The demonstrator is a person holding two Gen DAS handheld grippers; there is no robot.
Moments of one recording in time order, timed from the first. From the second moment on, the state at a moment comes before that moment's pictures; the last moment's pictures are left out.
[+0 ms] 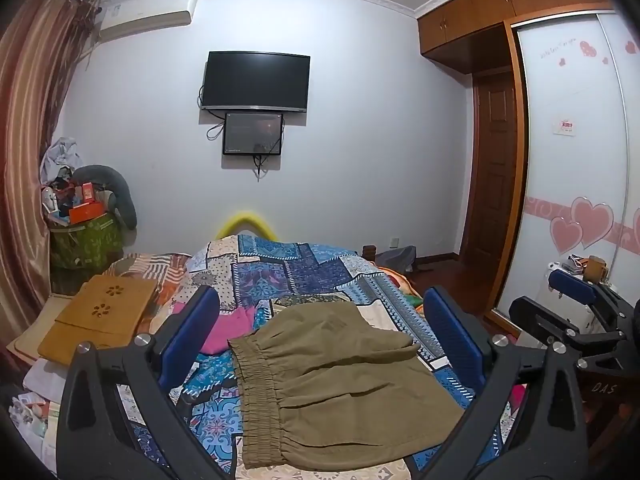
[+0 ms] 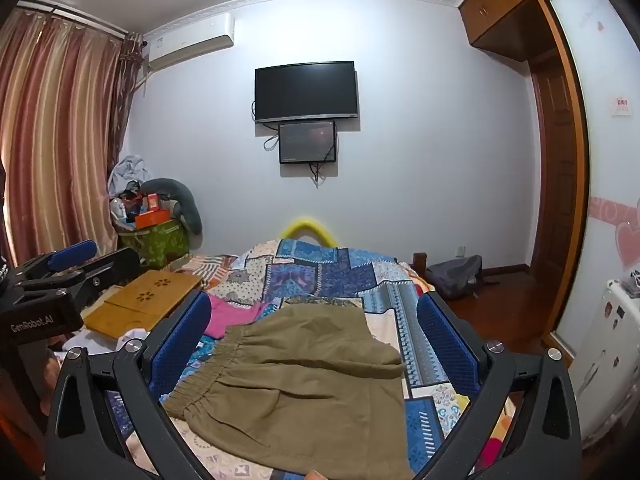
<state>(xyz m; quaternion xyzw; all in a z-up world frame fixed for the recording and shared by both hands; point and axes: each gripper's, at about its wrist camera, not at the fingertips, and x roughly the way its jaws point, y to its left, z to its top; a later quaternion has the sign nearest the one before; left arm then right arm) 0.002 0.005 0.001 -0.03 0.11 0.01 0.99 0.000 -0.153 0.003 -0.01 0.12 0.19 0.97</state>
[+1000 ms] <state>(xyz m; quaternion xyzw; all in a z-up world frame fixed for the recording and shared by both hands) 0.002 -0.002 -0.001 -0.02 0.11 0.01 0.99 0.002 -0.154 0.003 0.00 0.12 0.19 0.97</state>
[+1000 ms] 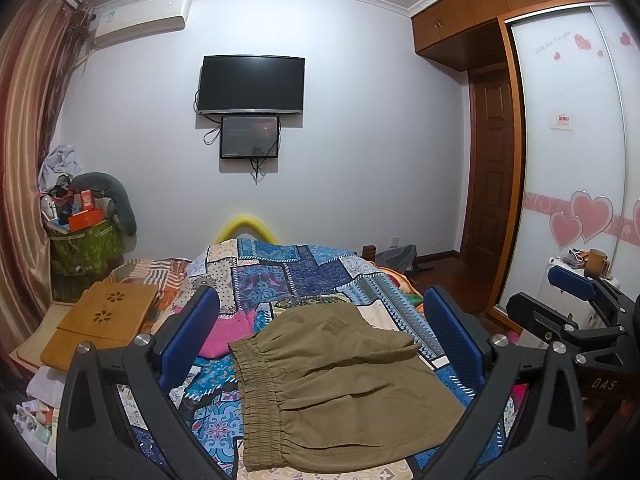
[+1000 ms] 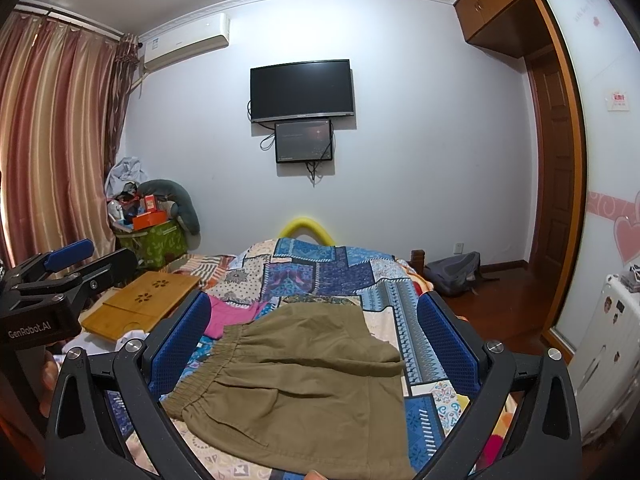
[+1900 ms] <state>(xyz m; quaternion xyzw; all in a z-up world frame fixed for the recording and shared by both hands) 0.003 -0.010 -0.003 0.00 0.11 0.00 0.99 0.002 -0.159 0.004 0.00 0.12 0.19 0.97</state>
